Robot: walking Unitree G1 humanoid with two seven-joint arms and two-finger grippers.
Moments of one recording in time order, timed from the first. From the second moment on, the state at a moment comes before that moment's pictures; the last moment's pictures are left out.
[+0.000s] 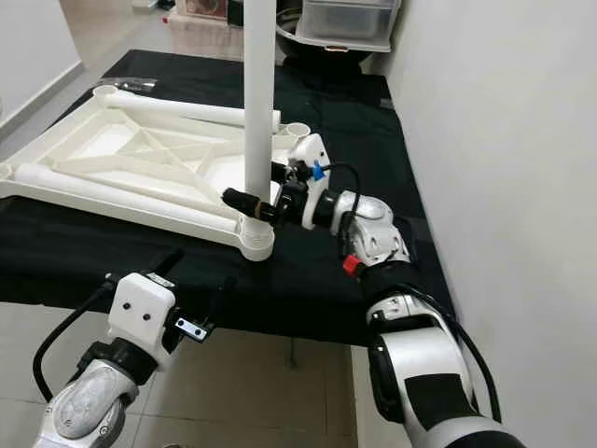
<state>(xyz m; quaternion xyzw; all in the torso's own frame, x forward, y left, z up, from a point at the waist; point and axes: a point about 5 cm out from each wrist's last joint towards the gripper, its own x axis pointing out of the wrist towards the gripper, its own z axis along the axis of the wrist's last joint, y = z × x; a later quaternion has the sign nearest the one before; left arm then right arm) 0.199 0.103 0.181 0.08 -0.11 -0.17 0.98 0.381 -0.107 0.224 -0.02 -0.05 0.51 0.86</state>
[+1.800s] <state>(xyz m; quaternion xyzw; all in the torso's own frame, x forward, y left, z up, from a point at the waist) 0.207 0.111 0.190 0.09 -0.12 -0.15 0.98 0.389 -0.084 0.216 0.00 -0.07 0.24 0.97</state>
